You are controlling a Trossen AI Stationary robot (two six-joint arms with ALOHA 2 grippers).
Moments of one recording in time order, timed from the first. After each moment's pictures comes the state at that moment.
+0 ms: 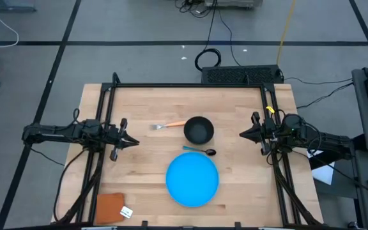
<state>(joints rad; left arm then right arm) -0.04 0.16 0.14 -0.11 0.15 0.00 -0.19 0.08 0.16 -0.05 -0.32 0.15</state>
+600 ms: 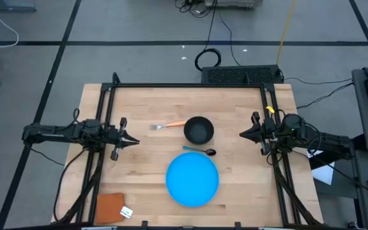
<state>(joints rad) -0.04 0.16 0.14 -0.11 0.12 0.10 -0.19 0.08 0.16 -0.05 -0.32 0.15</state>
